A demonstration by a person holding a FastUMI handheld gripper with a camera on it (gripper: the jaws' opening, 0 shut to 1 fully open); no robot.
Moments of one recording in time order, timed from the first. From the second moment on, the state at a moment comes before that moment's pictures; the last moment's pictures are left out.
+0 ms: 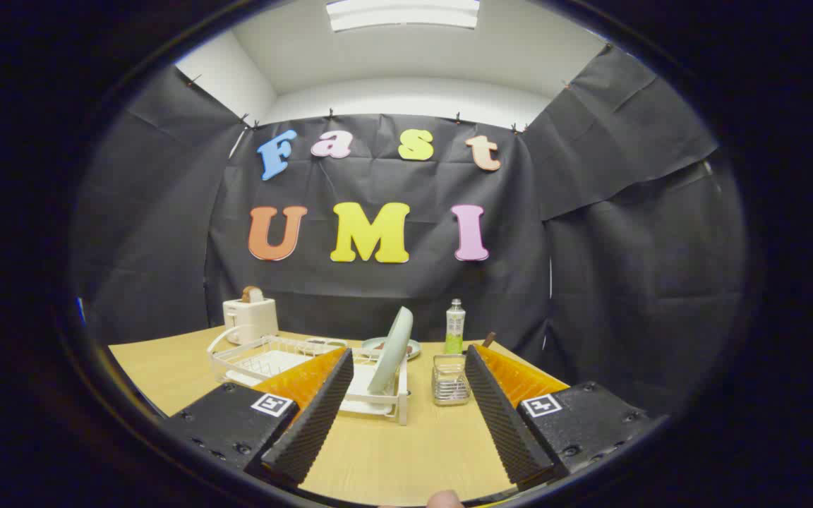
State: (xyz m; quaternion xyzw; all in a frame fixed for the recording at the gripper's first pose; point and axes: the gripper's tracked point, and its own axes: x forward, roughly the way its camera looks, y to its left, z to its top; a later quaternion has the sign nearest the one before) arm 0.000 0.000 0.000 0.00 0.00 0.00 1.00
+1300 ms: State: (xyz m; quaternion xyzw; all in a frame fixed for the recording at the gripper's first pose) arm 0.016 -0.009 -0.013 0.01 0.04 0.03 1.00
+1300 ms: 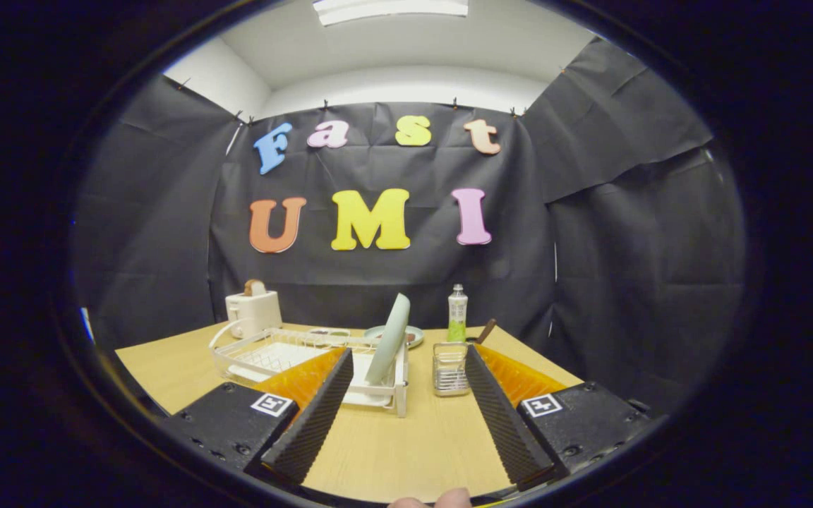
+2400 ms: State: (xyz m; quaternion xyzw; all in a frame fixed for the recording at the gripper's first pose) arm 0.214 0.040 0.107 -0.05 0.31 0.11 0.94
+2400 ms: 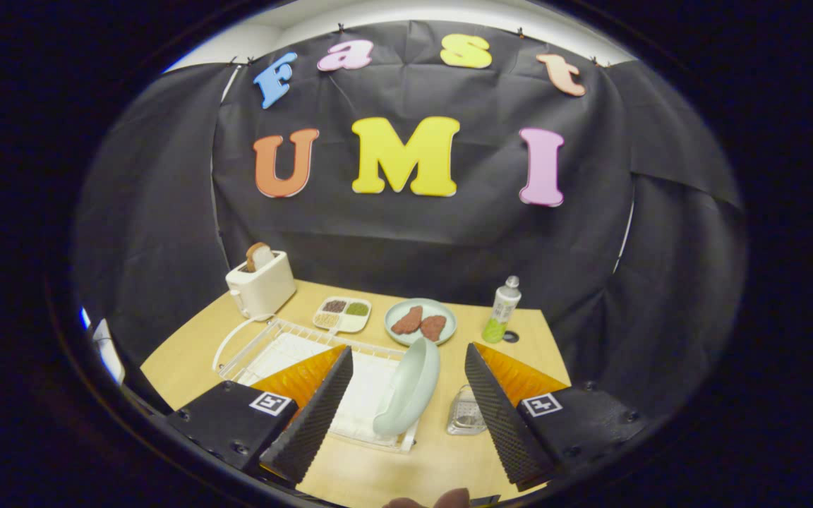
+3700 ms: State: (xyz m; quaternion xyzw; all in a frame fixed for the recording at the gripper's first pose) arm 0.290 0.047 -0.016 -0.02 0.55 -0.05 0.84
